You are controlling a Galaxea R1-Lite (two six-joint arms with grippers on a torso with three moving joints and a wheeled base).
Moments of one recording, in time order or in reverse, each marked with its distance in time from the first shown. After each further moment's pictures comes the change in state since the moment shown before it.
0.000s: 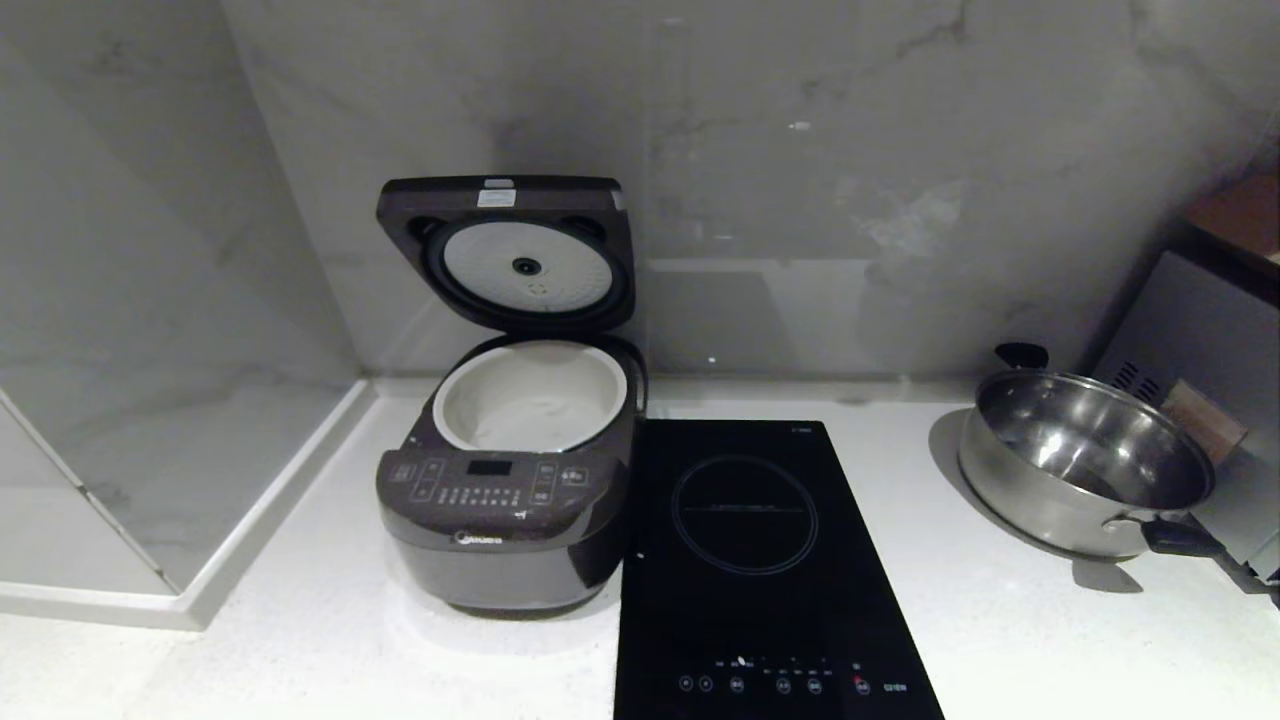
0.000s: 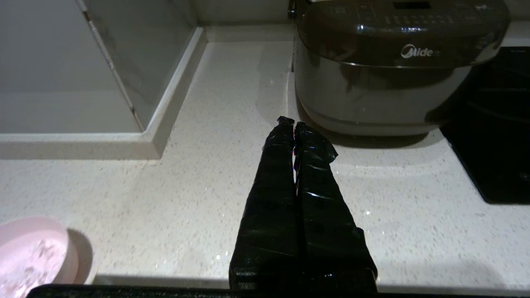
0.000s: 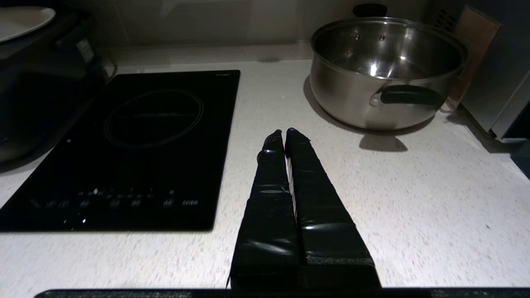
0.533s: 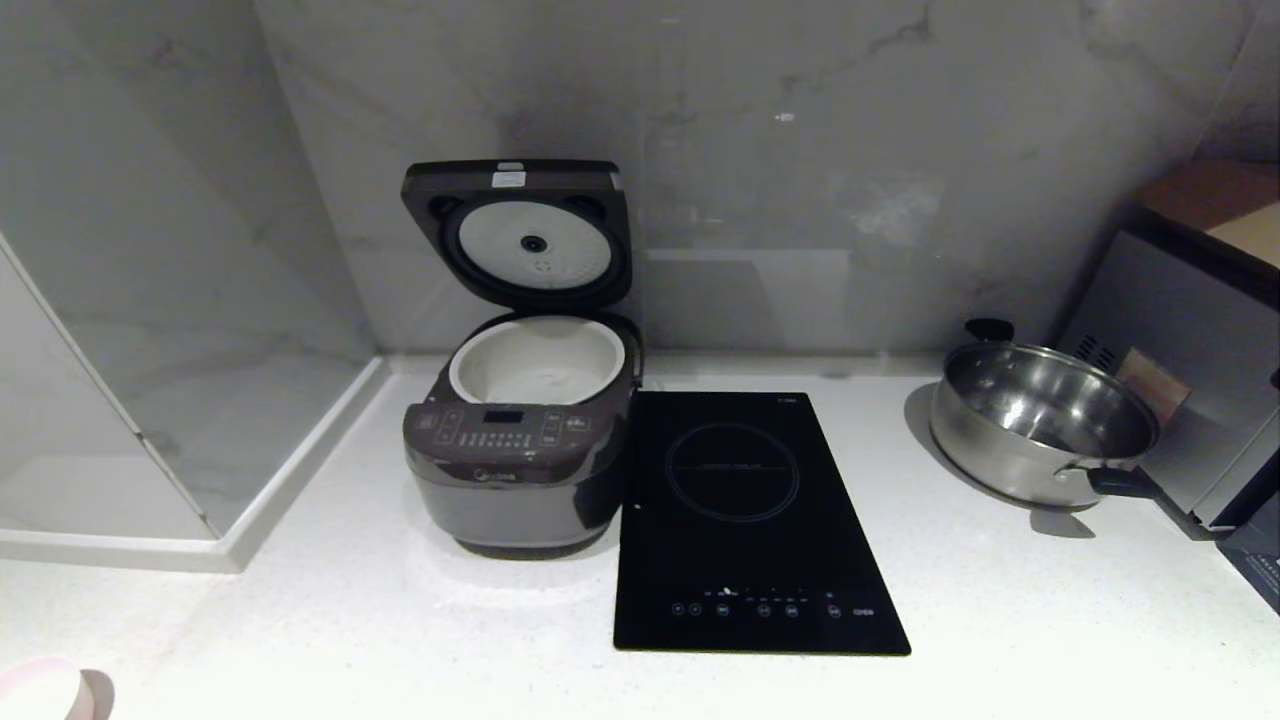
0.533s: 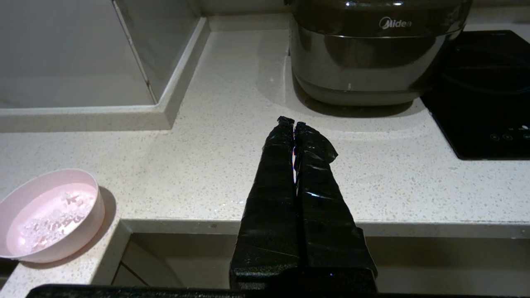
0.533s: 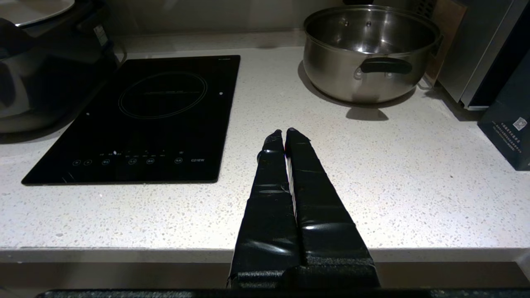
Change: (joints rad) left arm 0.000 0.000 0.001 -0.001 0.003 0.008; right arm 0.000 0.000 0.000 0.000 0.000 0.000
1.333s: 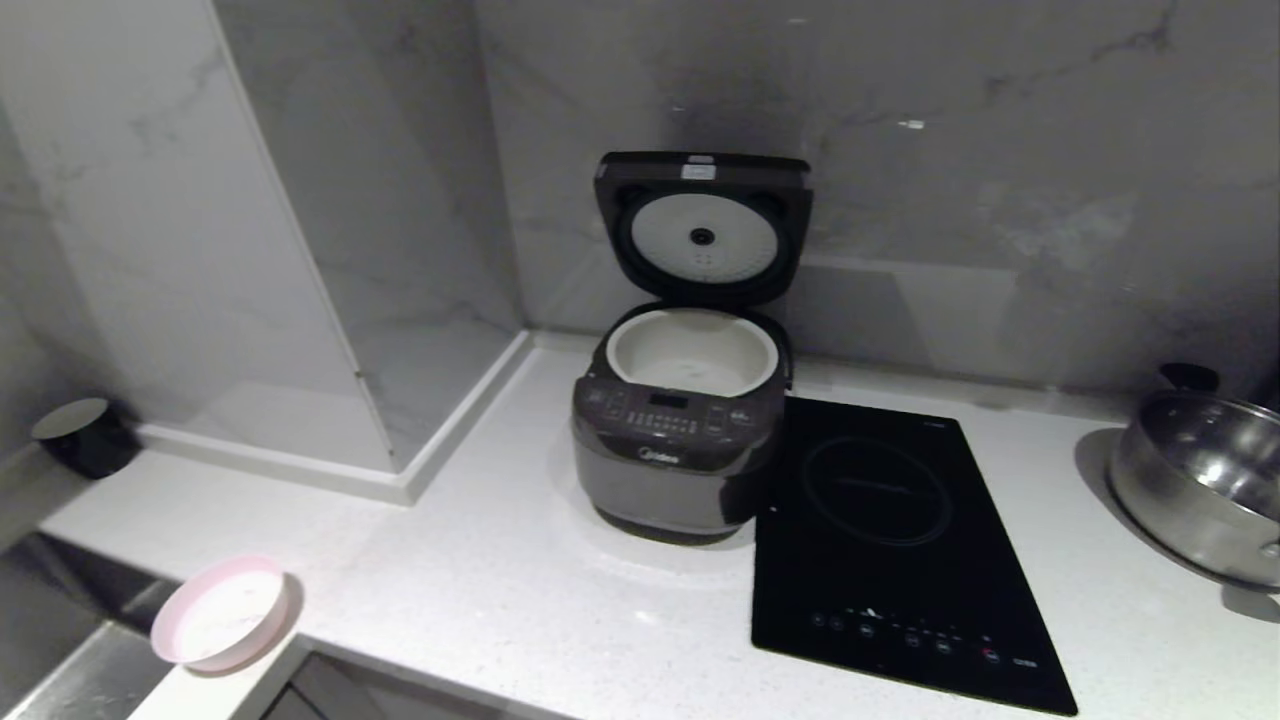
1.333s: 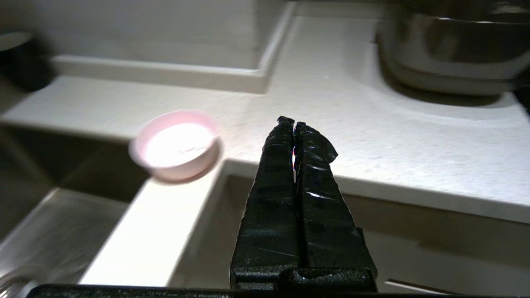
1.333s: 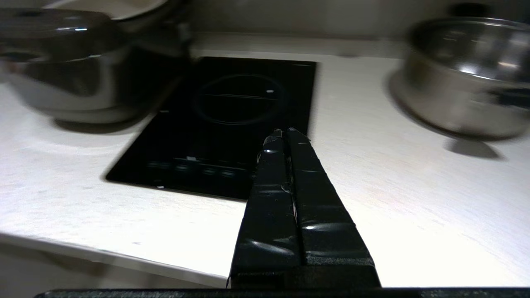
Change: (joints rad) left arm 0.000 0.000 0.000 0.000 -0.004 0.005; right arm 0.000 0.000 0.000 0.000 -0.001 0.000
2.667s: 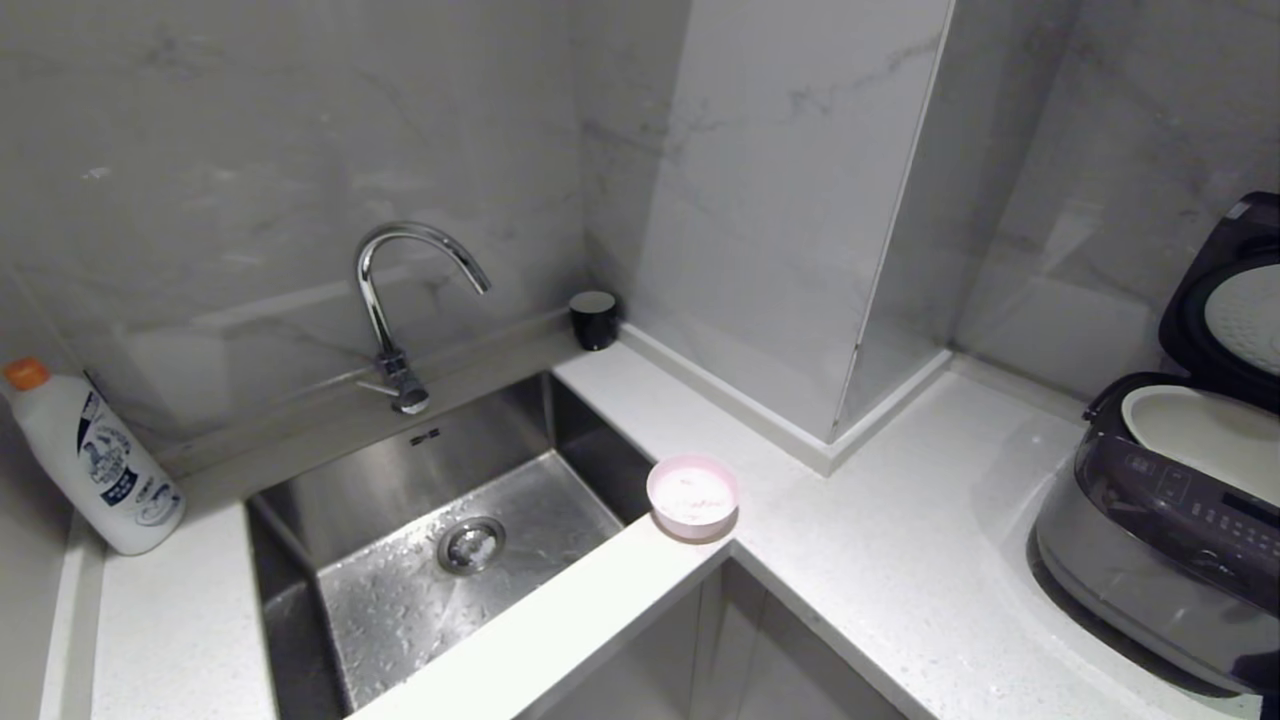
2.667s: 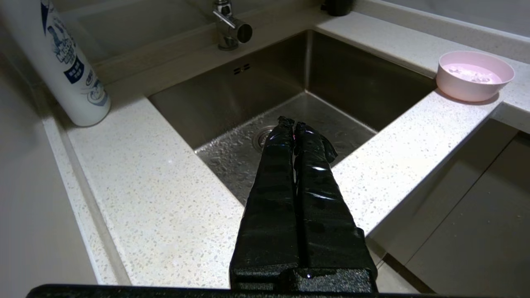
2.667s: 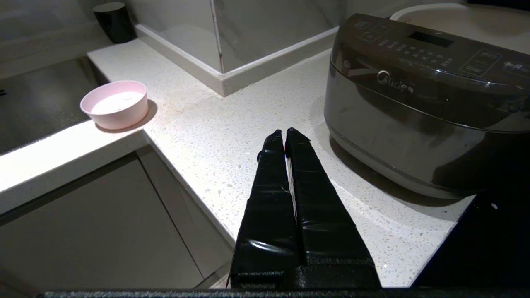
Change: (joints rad) left arm 0.000 0.000 -0.001 0.001 -0.002 0.003; right arm 0.000 0.000 0.000 -0.001 0.000 0.000
